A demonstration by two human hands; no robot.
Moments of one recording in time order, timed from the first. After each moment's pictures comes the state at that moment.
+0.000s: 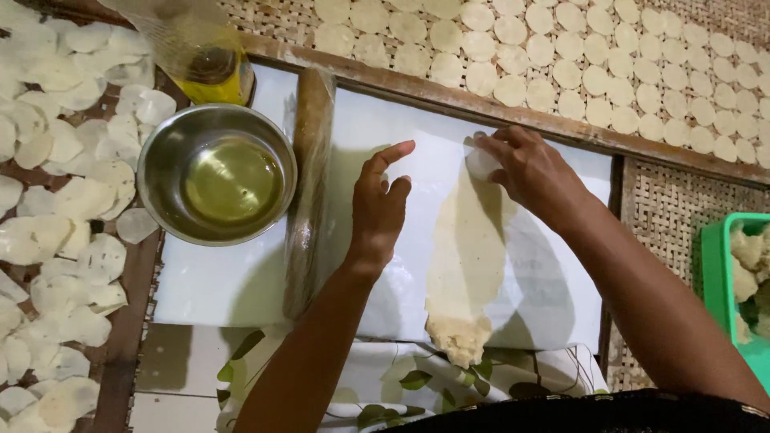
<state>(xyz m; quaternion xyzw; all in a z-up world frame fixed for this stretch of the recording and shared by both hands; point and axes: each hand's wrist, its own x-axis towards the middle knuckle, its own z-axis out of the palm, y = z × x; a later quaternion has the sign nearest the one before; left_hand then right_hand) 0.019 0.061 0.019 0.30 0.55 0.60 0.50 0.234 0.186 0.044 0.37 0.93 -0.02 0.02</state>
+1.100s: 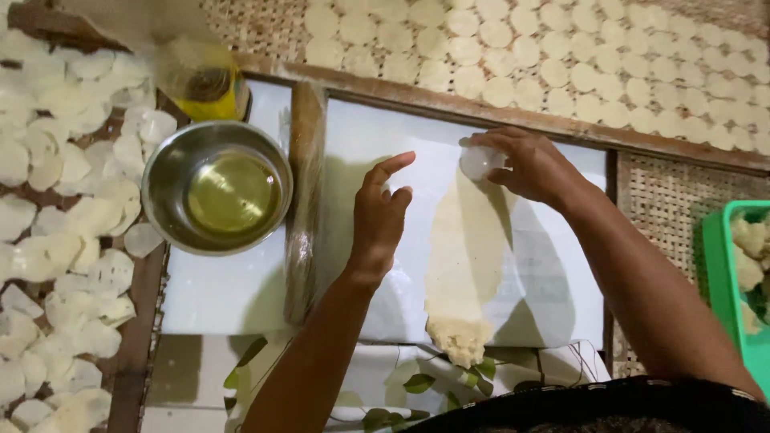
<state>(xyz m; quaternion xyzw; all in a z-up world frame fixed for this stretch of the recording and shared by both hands) 0.027 0.055 0.023 0.30 0.55 0.58 0.52 0.243 0.193 0.056 0.43 0.87 -0.24 -0.05</state>
